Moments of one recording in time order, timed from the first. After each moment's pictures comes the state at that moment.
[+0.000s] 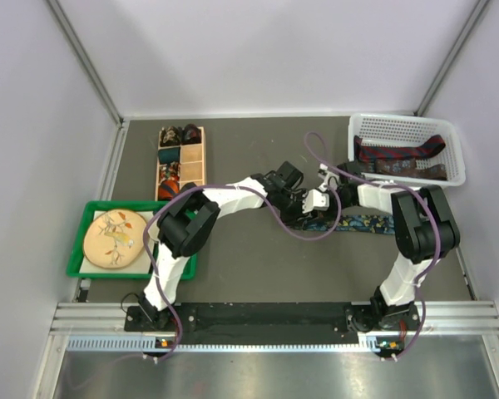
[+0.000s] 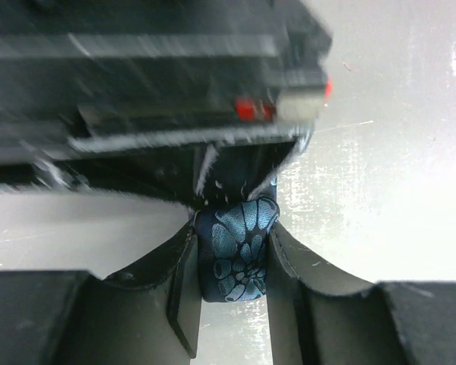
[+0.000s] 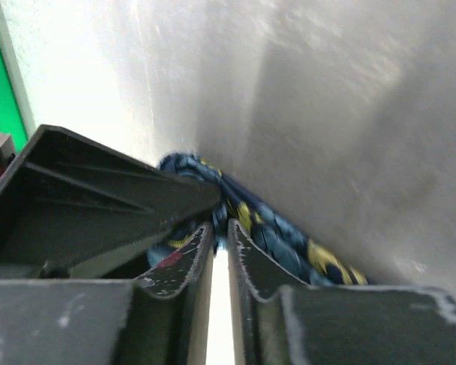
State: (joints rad) left arm -0.81 2.14 1.53 -0.38 0.54 0.66; right arm 0.23 1.77 0.90 -0.24 -0.68 0.29
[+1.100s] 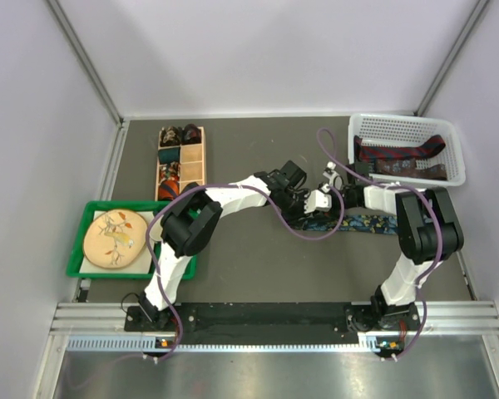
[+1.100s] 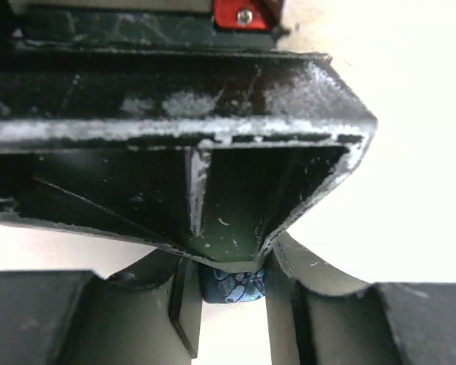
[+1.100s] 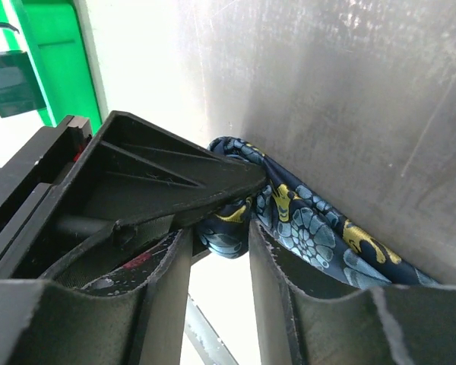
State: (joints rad) left arm -0.82 2.18 1.60 -0.47 0.51 0.69; right arm 0.17 1.75 0.87 -0.20 -0.86 0.39
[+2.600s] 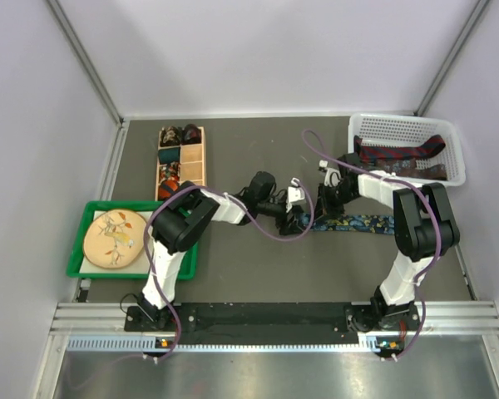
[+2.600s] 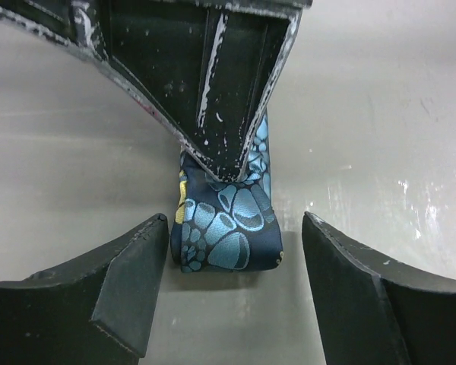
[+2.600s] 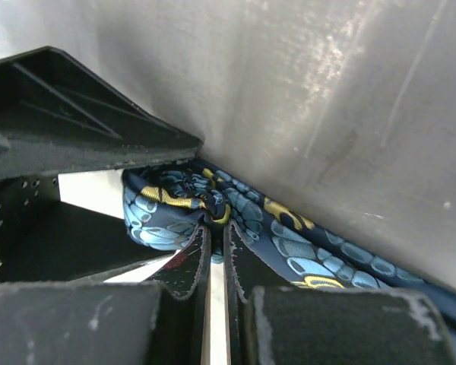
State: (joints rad) left arm -0.72 2.12 1.13 0.46 0.85 0.31; right arm 0.21 1.79 1.04 -0.53 -0.54 0.15
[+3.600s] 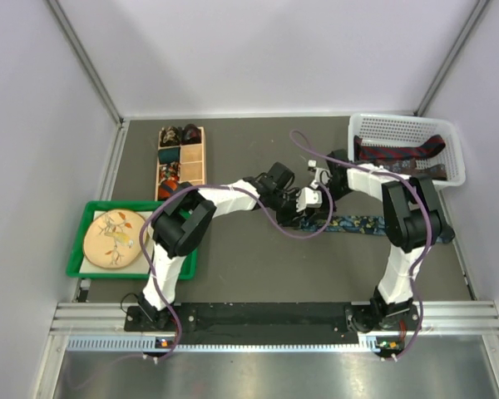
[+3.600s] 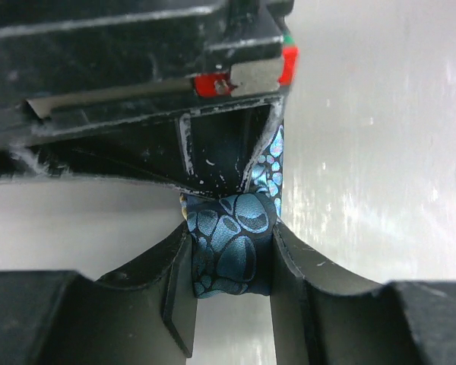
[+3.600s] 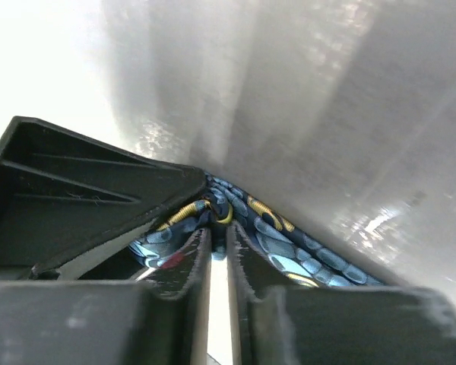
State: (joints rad) left arm -0.77 2.10 1.40 -0.18 0.62 0.58; right arm 0.28 1.88 1.17 -0.63 -0.55 0.14
